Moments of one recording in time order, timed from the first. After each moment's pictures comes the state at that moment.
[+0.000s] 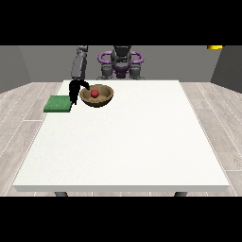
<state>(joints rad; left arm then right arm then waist) -0.71 0.56 0.43 -1.24 0.26 -0.34 0.19 -0.28 -0.13 -0.32 -0.78 -0.24 0.16 -0.50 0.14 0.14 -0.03</state>
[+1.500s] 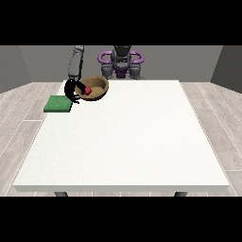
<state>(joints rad) -0.68 0.68 0.52 -1.16 0.36 -0.43 0.18 -0.26 -0.24 -0.23 -0.92 -0.18 -0.15 -0.18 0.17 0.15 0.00</state>
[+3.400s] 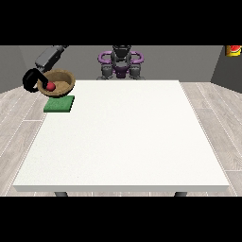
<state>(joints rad) -0.55 0.80 0.57 -1.03 0.37 -0.47 -0.05 -0.53 -0.64 -0.42 -0.64 -0.20 -0.04 0.08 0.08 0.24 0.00</state>
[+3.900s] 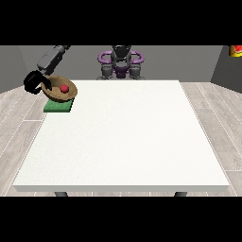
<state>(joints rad) -0.54 0.85 0.59 -0.96 0.37 -0.49 -0.09 -0.58 -0.60 -0.43 -0.62 -0.20 -0.12 0.03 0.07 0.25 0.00</state>
